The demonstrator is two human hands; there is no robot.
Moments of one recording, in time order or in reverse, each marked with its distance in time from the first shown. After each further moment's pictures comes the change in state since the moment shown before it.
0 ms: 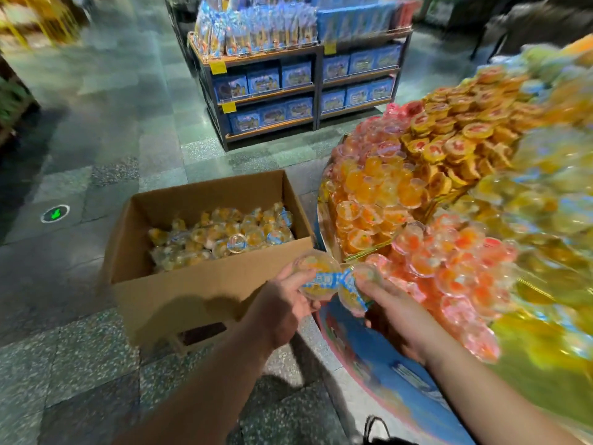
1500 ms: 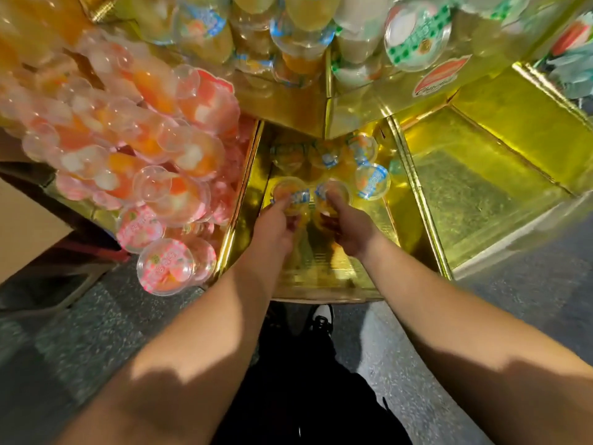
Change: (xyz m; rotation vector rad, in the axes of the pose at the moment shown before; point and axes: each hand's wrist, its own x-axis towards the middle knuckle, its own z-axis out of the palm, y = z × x) left_hand 0.273 -0.430 0.334 0.127 0.462 -0.430; right_hand 0.024 0.160 -0.535 0.350 0.563 0.391
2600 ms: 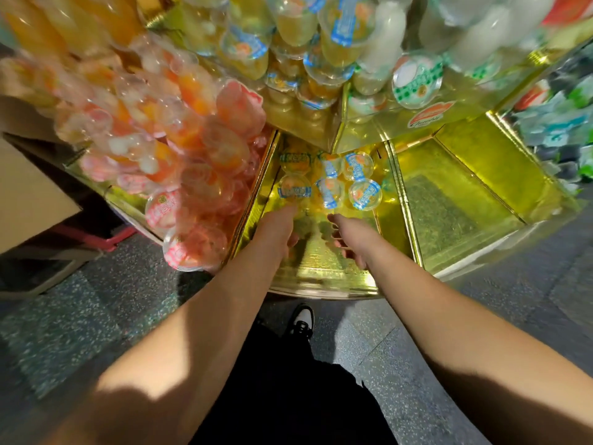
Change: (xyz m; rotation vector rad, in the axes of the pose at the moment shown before) left_hand -0.075 0.022 -0.012 0.331 0.005 0.024; right_hand -0.065 -0.023 0.005 -0.536 0.097 0.050
